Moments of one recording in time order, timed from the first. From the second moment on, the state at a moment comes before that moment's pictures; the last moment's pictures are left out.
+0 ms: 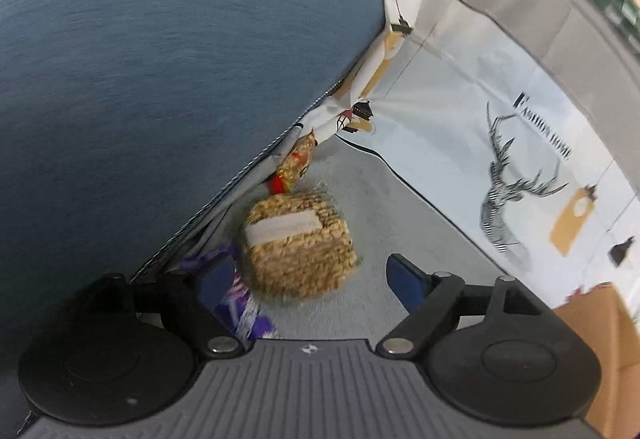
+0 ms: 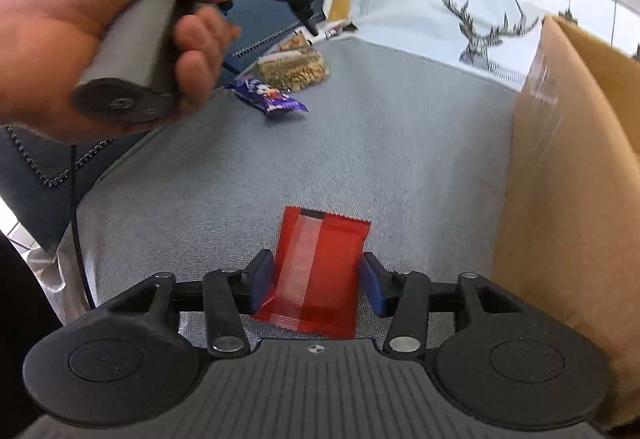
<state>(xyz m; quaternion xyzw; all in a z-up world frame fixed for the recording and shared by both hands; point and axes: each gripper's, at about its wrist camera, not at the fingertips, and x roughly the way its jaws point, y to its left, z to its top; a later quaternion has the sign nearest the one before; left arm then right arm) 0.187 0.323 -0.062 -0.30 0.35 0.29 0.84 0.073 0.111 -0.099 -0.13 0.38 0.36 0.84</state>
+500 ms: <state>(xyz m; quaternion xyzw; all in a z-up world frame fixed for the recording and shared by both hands) 0.223 0.319 -0.086 -0.19 0.39 0.29 0.85 0.076 0.114 -0.106 -0.14 0.38 0.37 0.83</state>
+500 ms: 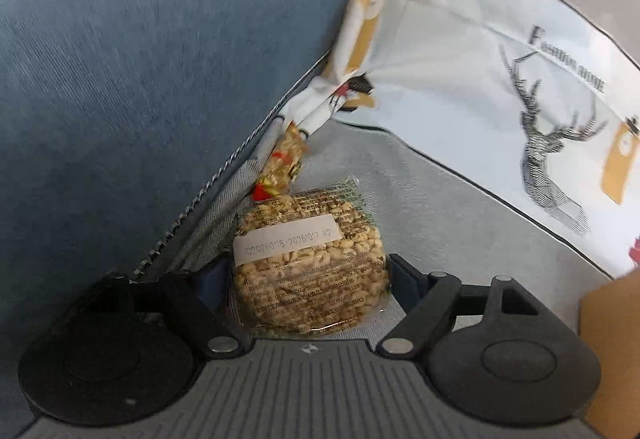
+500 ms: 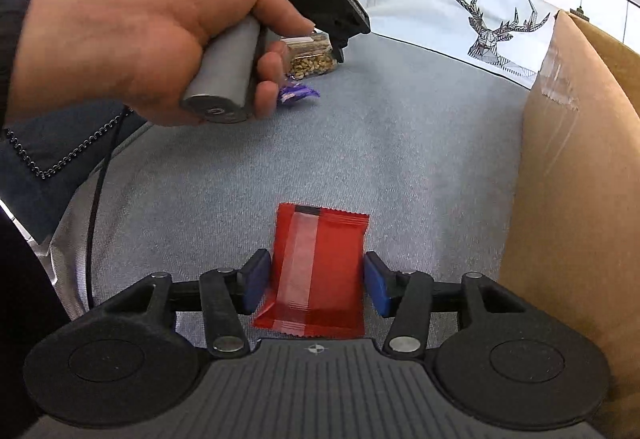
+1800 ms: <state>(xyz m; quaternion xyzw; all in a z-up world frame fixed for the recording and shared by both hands) 0.112 0.276 -0.049 -0.23 0.46 0.21 0.83 0.042 0.100 -0.094 -0.16 0.34 0.37 0.85</state>
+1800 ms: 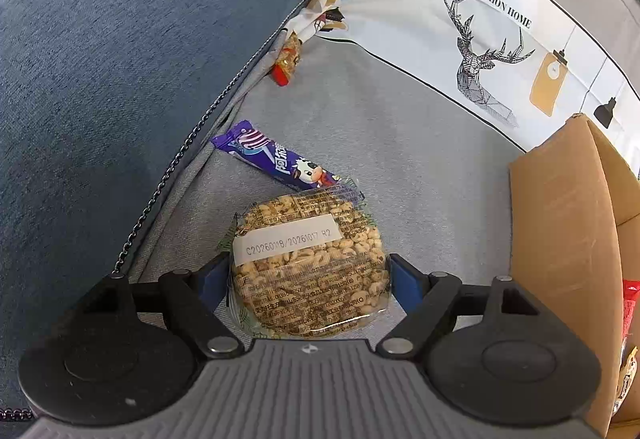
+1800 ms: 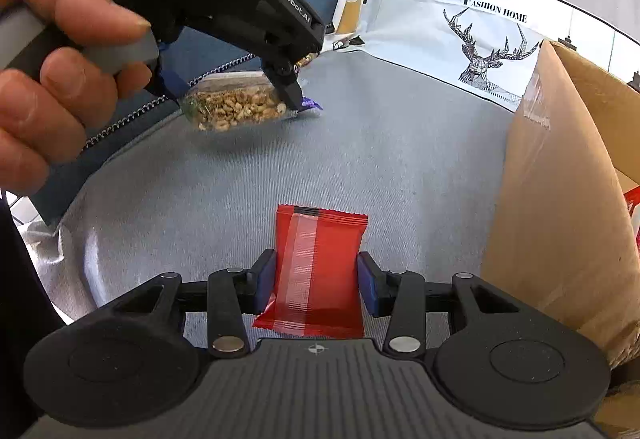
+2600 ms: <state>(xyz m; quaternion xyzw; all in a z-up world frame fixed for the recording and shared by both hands) 0.100 0.264 -0.024 -0.24 0.40 0.20 0.86 0.029 0.084 -0.036 -0.14 0.27 0.36 0.88</state>
